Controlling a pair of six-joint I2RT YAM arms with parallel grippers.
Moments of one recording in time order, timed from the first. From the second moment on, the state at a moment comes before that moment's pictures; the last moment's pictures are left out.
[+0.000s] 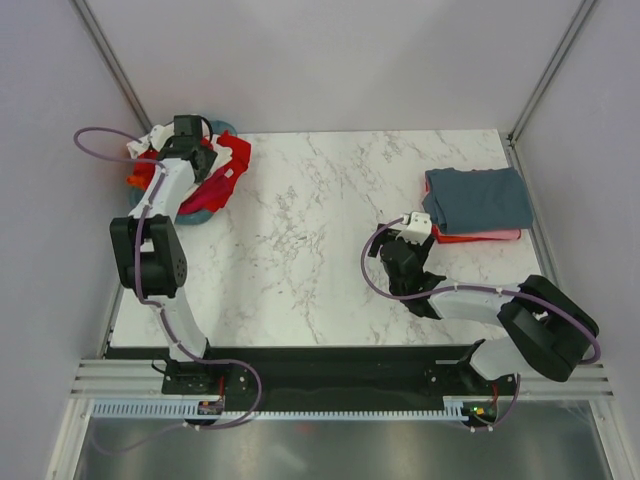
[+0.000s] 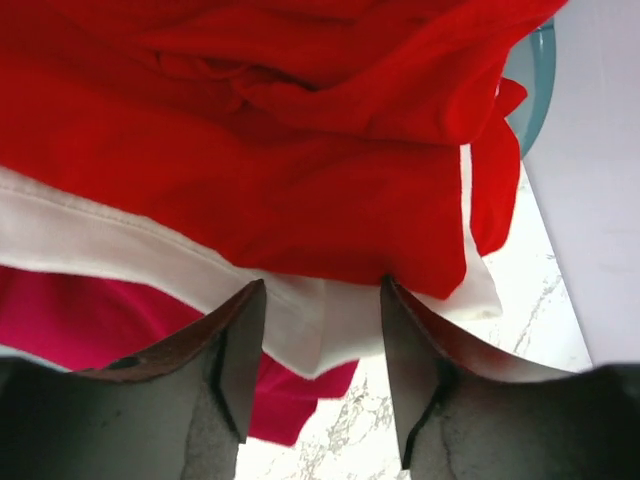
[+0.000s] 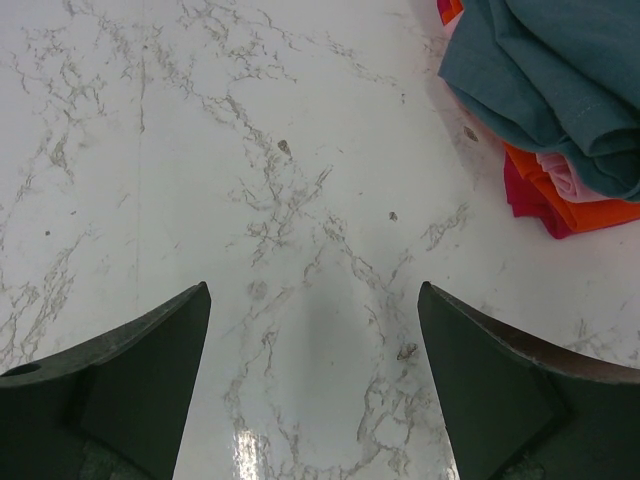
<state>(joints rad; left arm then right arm) 0.03 1.89 1.63 -0.53 -0.35 -1.00 0.77 1.41 0.49 0.50 0.83 0.50</state>
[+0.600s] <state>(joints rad) 0.02 1.95 1.70 -0.50 -0.28 -0.97 0.75 1.41 0.49 0.48 0.83 0.51</state>
